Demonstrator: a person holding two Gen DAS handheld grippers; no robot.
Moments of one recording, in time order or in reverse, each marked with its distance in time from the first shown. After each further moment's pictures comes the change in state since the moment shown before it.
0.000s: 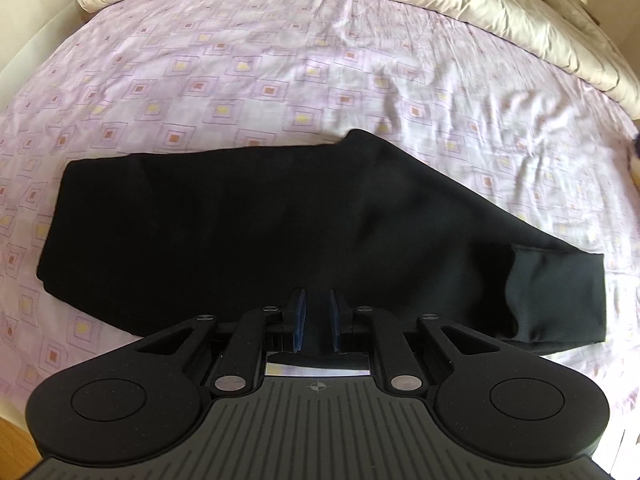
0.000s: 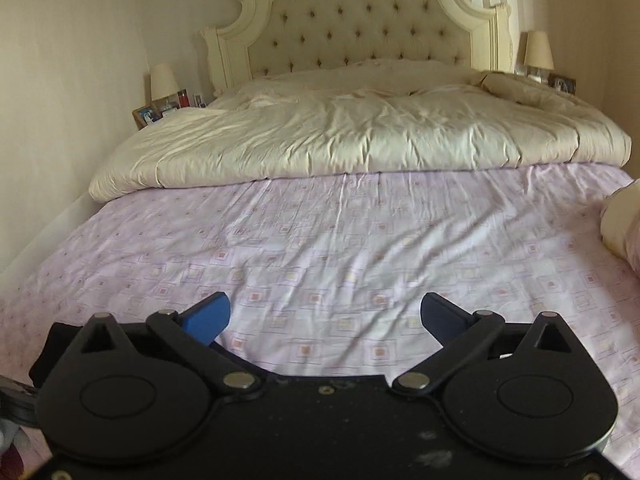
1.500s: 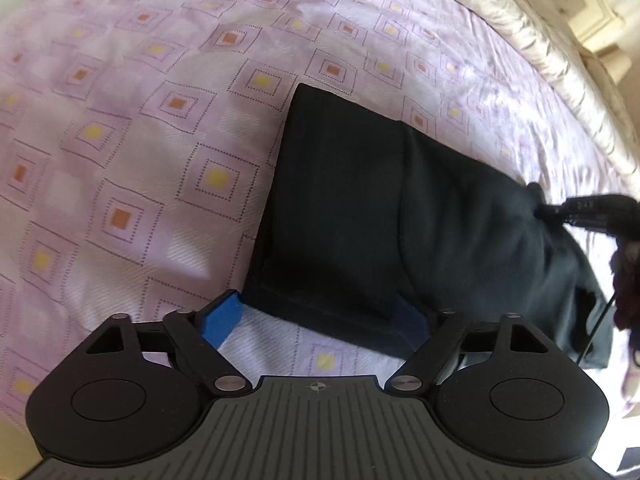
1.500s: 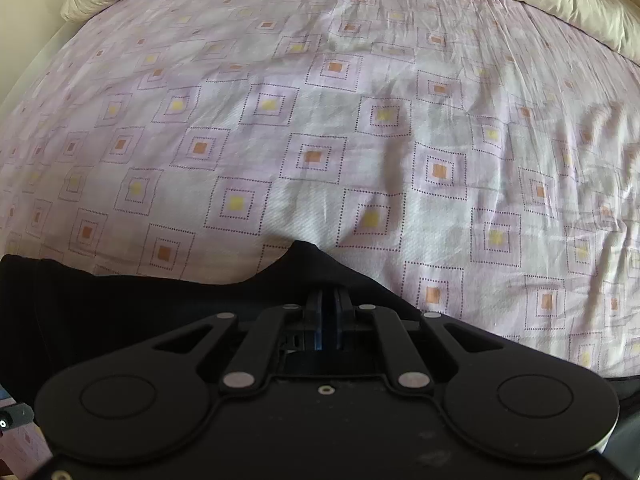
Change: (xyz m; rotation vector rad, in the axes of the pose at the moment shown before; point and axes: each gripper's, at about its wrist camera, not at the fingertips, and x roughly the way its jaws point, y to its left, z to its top) left arm 0.044 0.244 -0.007 -0.255 0.069 -0.209; right arm 0.229 0.174 -0.030 -0.113 0.575 -0.039
